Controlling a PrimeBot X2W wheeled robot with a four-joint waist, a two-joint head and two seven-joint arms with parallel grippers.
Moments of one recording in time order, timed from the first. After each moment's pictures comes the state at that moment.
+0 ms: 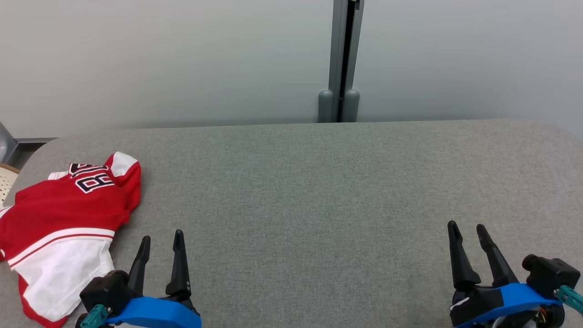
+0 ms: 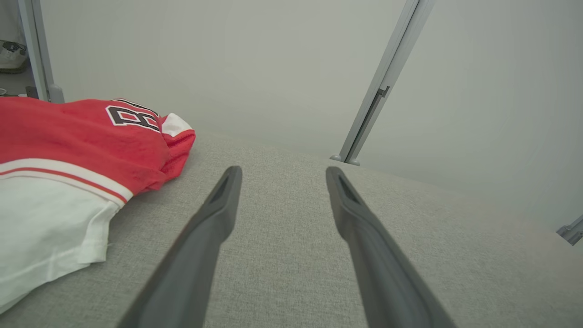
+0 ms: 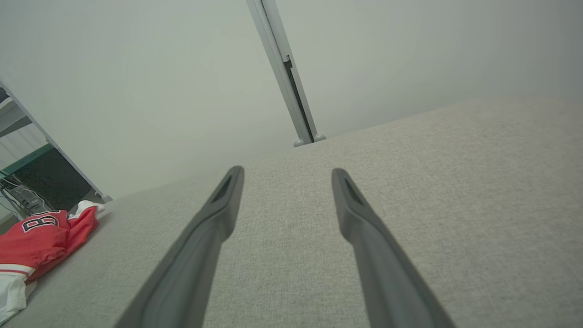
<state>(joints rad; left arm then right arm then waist) 0.00 0.17 -0.21 0.19 -0.51 0.04 -0.18 -0.03 -0.04 -0.03 0.20 0.41 0.13 -0.14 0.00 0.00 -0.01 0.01</state>
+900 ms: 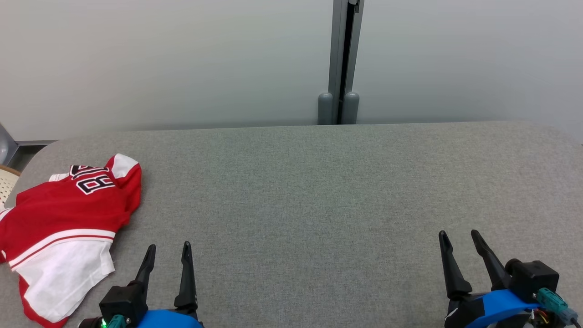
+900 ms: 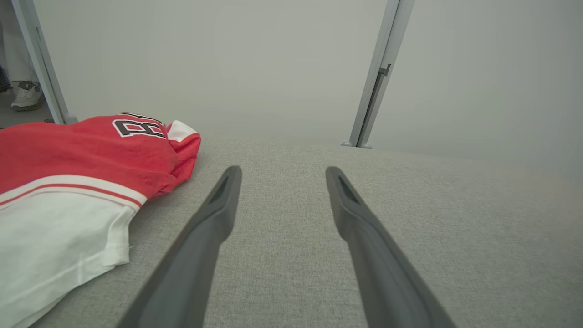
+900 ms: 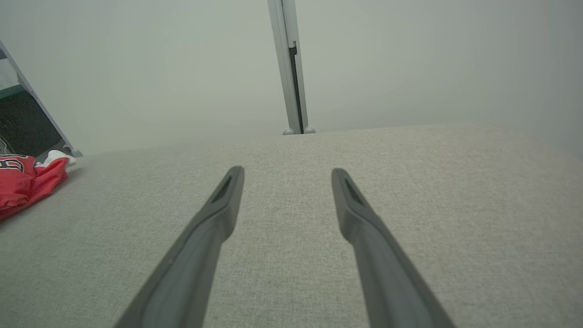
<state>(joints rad) 0.03 0.18 -0.26 0.19 -0.38 0.10 -0.20 -0.01 -0.05 -0.02 0.21 0.20 0.13 -0.14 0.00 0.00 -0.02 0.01</state>
